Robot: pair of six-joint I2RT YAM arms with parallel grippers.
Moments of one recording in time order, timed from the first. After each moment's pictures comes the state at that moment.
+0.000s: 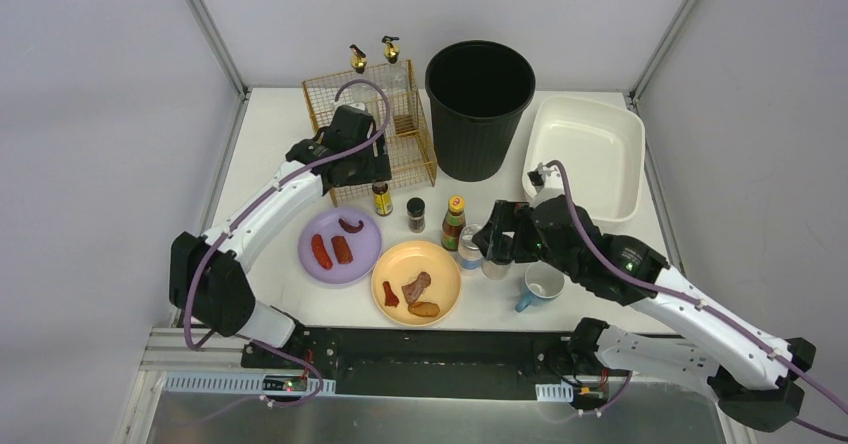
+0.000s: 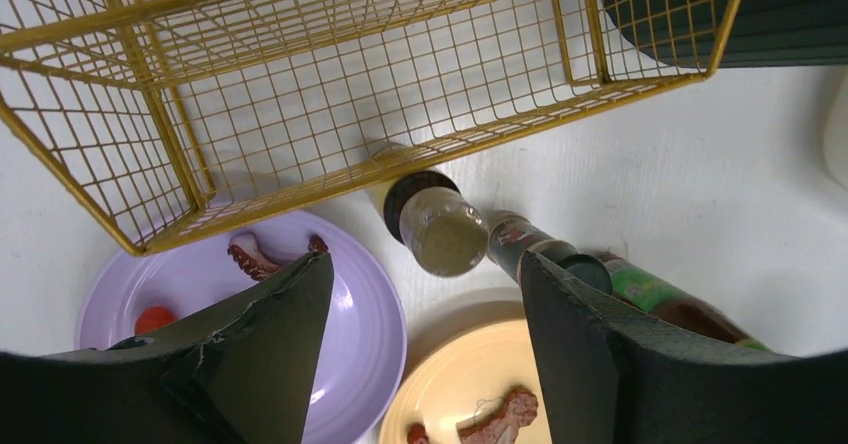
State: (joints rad) left arm -0.48 1.44 1.26 -0.65 -0.17 -0.52; right arm 0.99 0.84 1.00 -0.79 0.30 0.74
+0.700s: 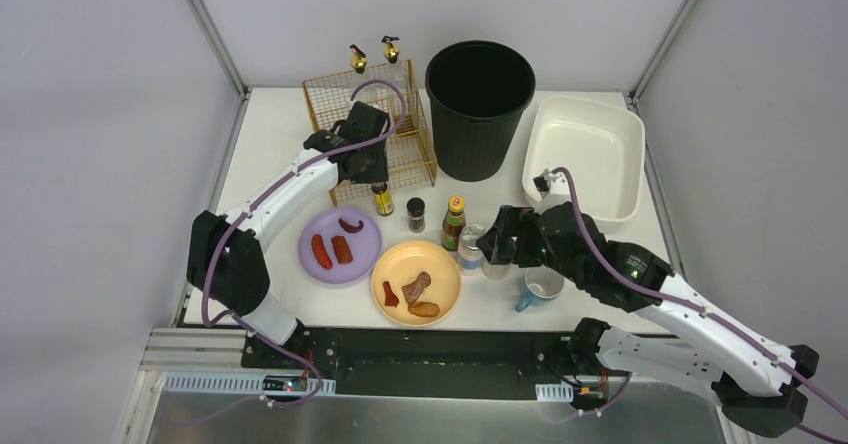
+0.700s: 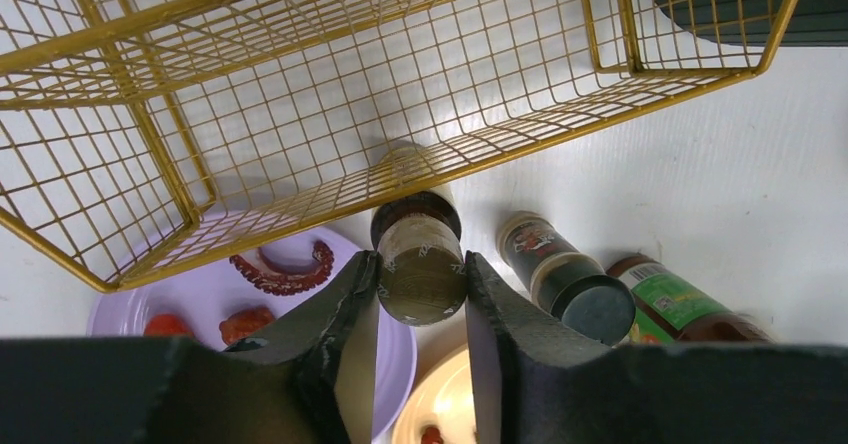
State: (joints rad) left arm -0.50 1.59 1.36 -0.71 -0.19 -0.49; right arm 0.99 0.78 0.94 -0.78 0.30 0.75
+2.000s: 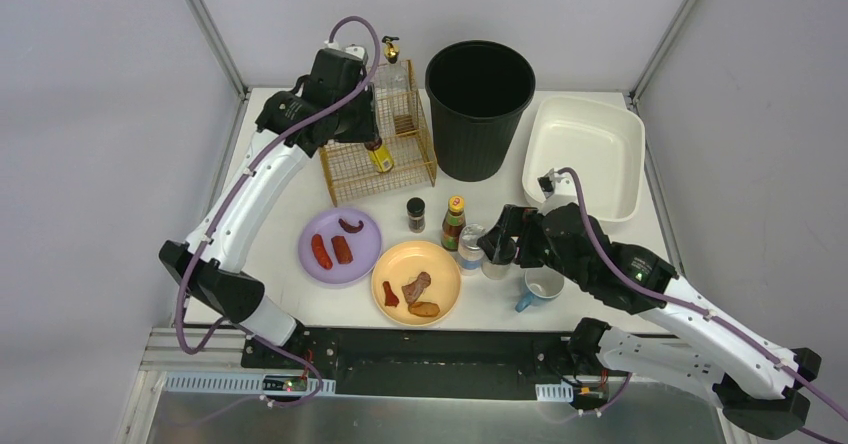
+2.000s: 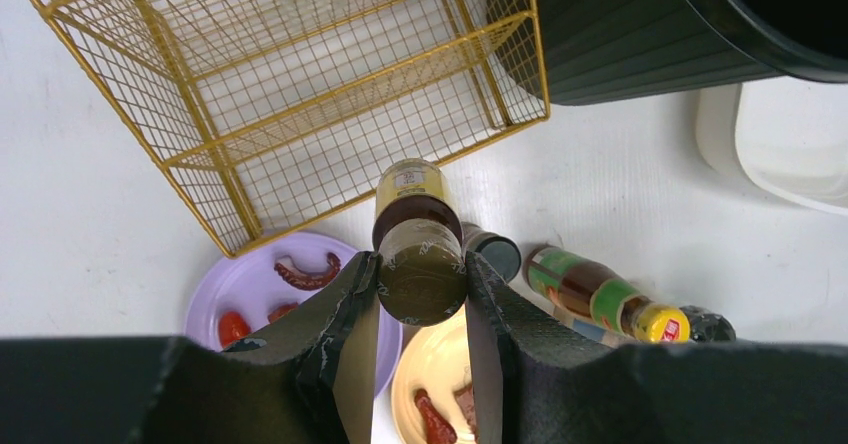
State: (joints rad) left arm -0.50 1.53 1.81 -1.00 -0.18 -0.39; right arm 0.99 0.76 0.94 -0.78 0.30 0.78
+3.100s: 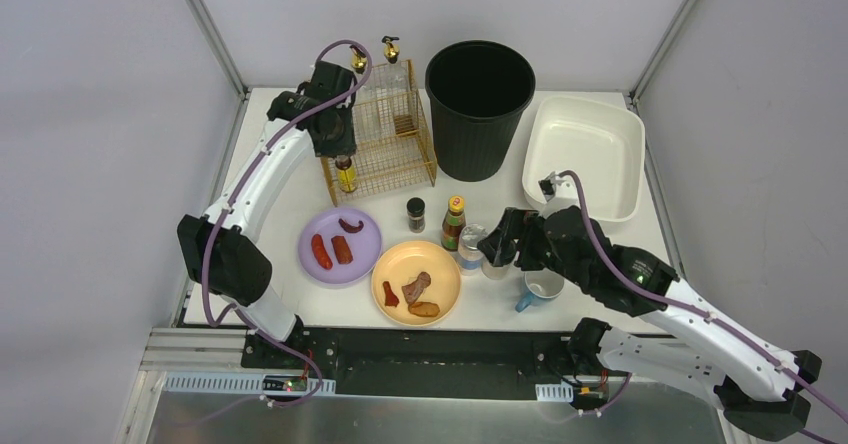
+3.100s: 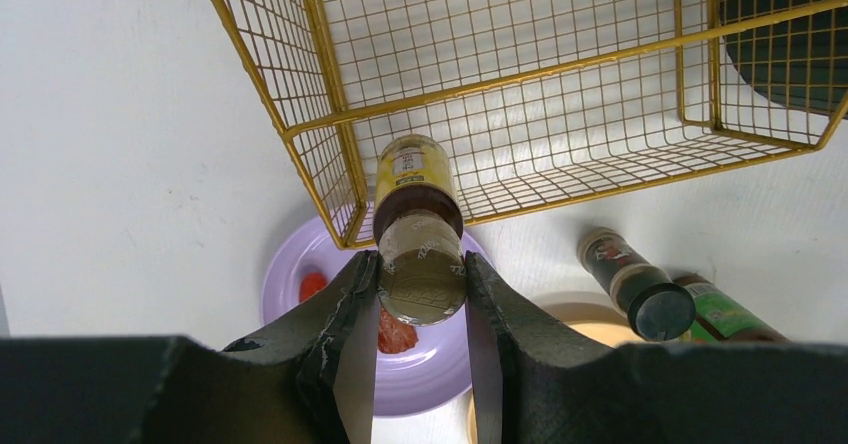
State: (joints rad) left arm -0.34 1.63 1.69 -1.03 -0.24 -0.37; right arm 0.99 0.74 0.92 -0.78 0.28 0.79
